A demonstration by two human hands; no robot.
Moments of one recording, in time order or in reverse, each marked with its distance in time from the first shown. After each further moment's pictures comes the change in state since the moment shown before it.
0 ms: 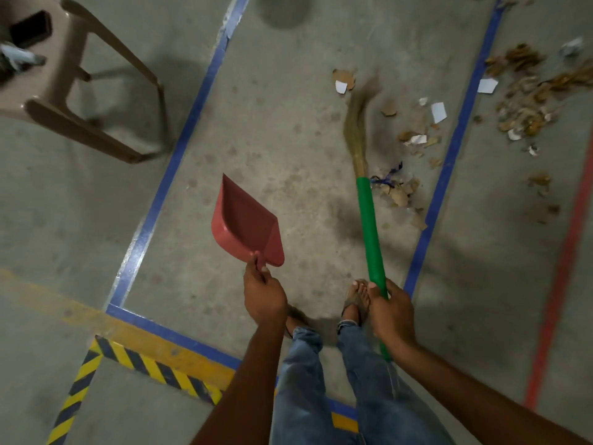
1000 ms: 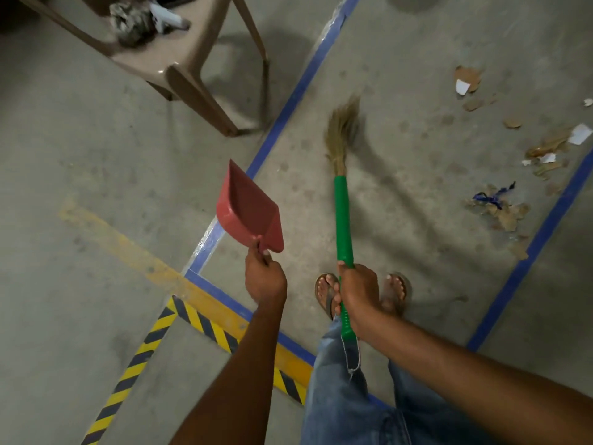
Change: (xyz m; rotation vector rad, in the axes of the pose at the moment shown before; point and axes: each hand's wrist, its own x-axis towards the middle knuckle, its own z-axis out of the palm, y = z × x) left_hand 0.220 -0.076 -0.198 0.053 0.129 -0.114; right_hand -0.151 -0.200 0.276 0.134 -0.361 0.278
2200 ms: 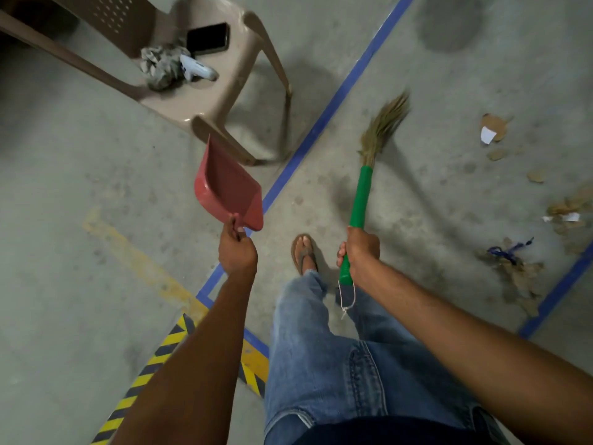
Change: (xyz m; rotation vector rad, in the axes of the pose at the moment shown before) left_hand 0.180 0.151 -0.033 -0.073 0.111 -0.013; right_hand 0.102 -0.230 0.065 0.108 0.098 0.030
